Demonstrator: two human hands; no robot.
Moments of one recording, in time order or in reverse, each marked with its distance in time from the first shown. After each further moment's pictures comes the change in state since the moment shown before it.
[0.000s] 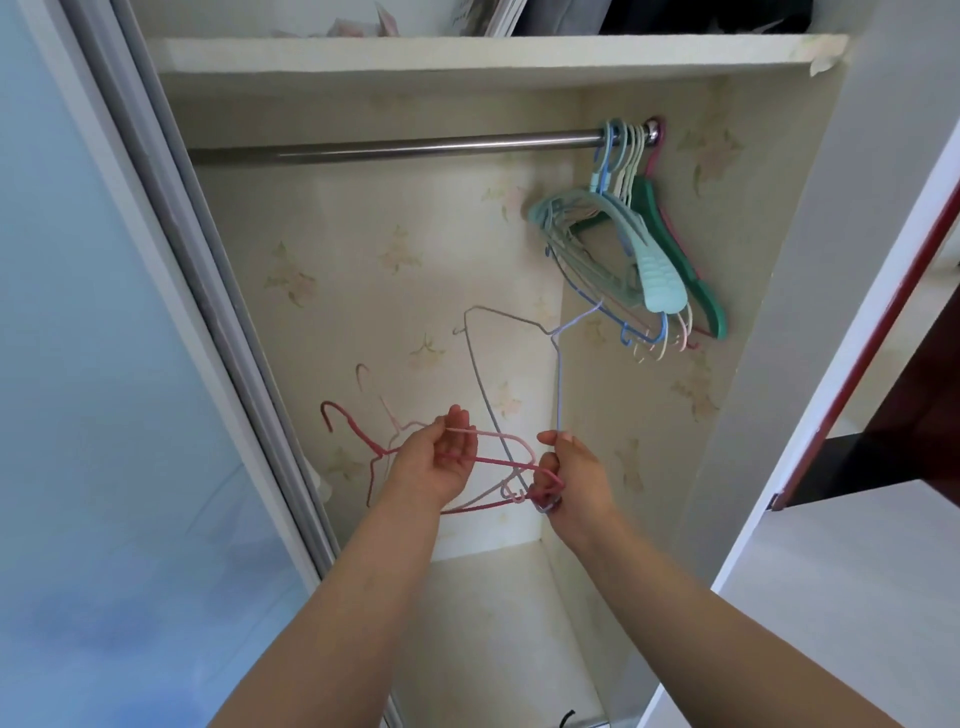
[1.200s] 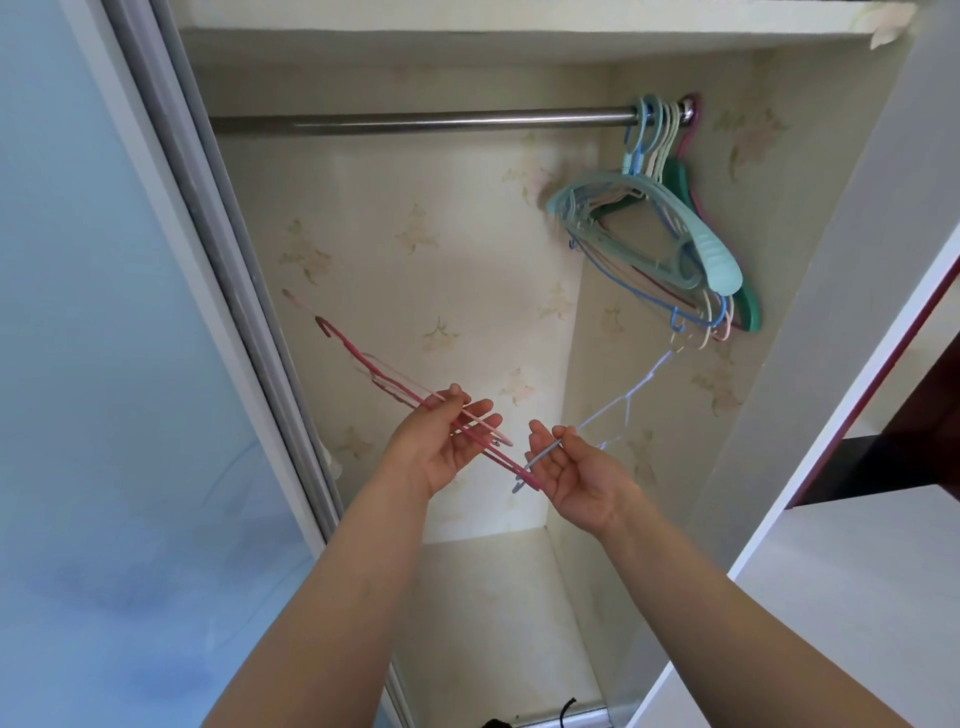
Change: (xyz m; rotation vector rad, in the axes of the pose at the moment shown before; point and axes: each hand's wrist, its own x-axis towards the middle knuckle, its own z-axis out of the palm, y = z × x) left_hand -0.026 0.013 0.003 0.491 -0.101 0.127; right_hand 0.008 -0.004 -0.005 0.372 -0.166 0.303
